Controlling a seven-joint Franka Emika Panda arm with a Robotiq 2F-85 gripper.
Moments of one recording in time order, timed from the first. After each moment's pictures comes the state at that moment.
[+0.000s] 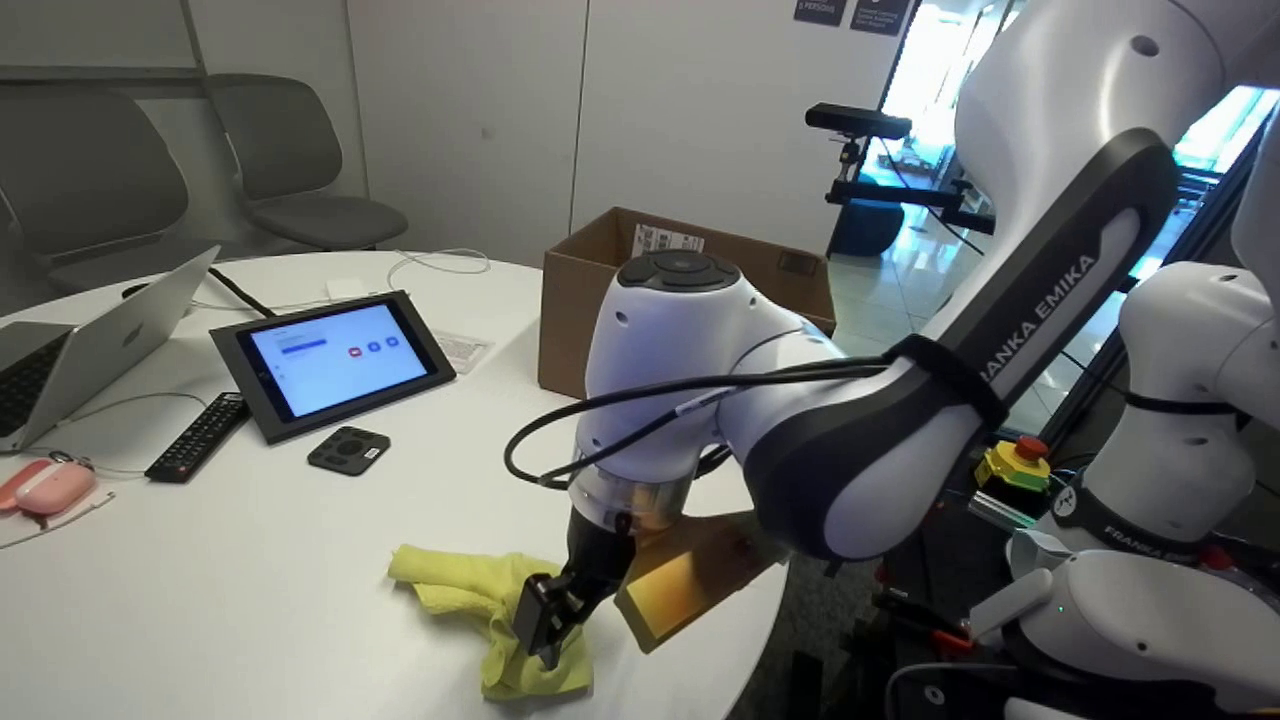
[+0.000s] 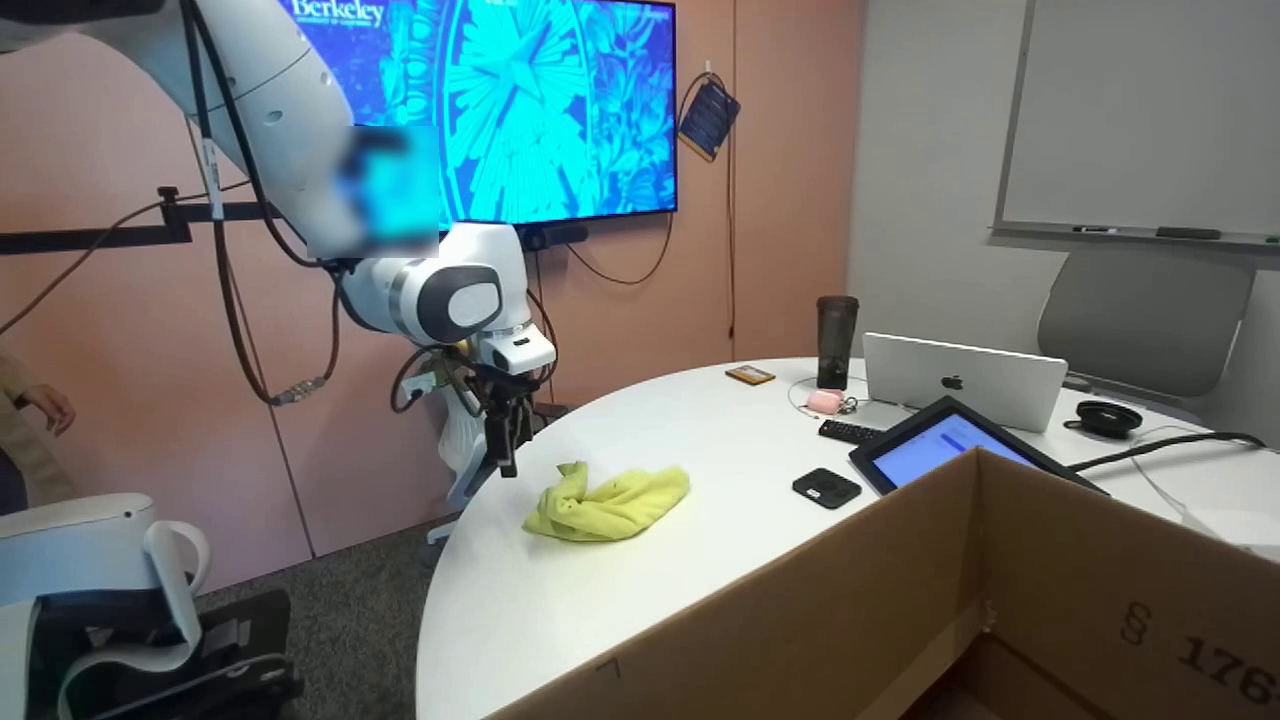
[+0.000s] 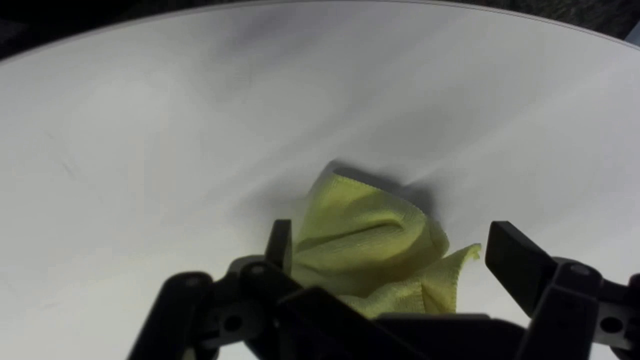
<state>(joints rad) 0.56 0.47 0.05 -2.07 0.02 2.62 1.07</state>
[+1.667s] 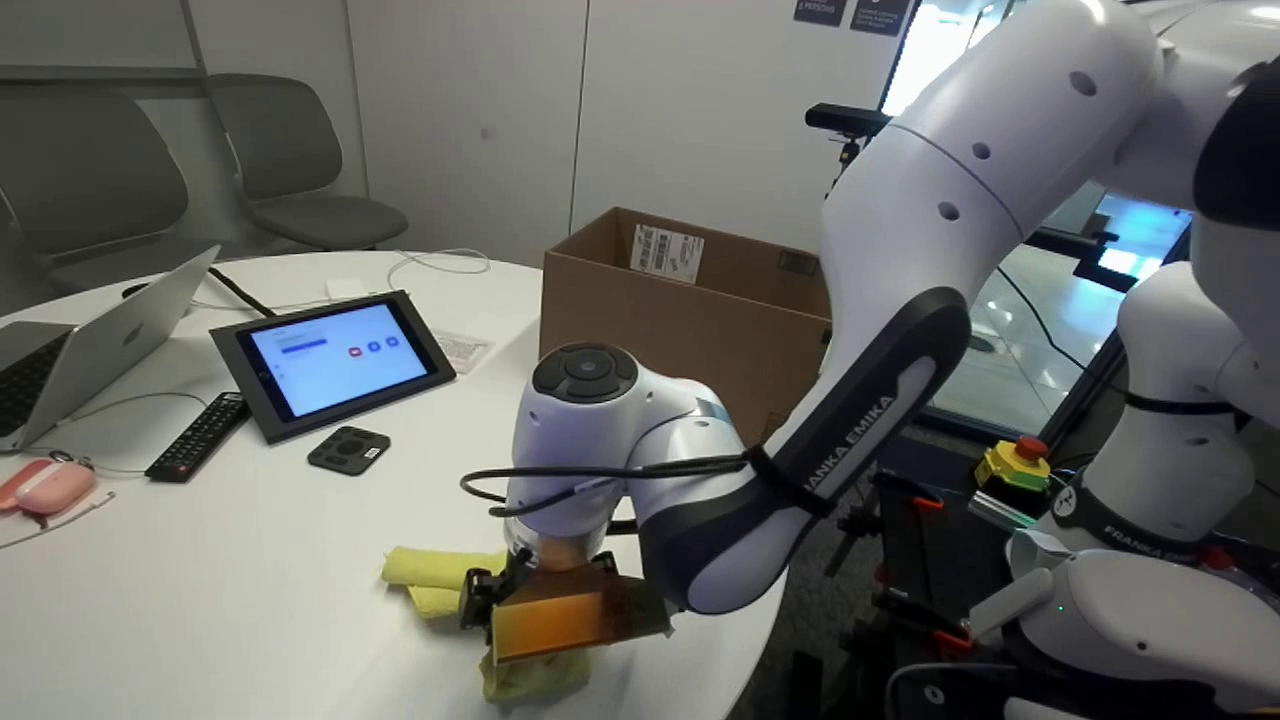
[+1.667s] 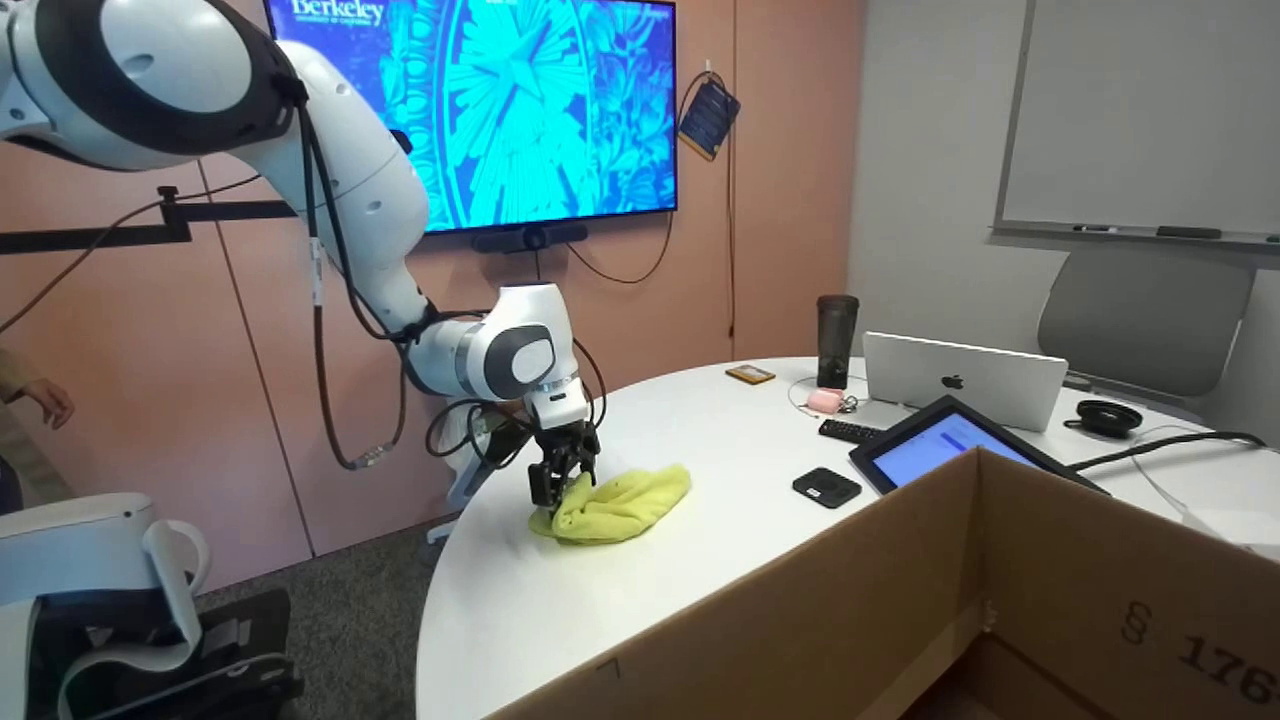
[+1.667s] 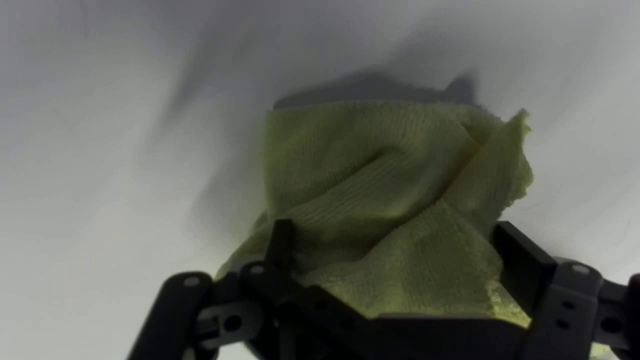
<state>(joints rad) 0.58 0.76 -0.05 -1.83 -0.09 2.67 1.49</state>
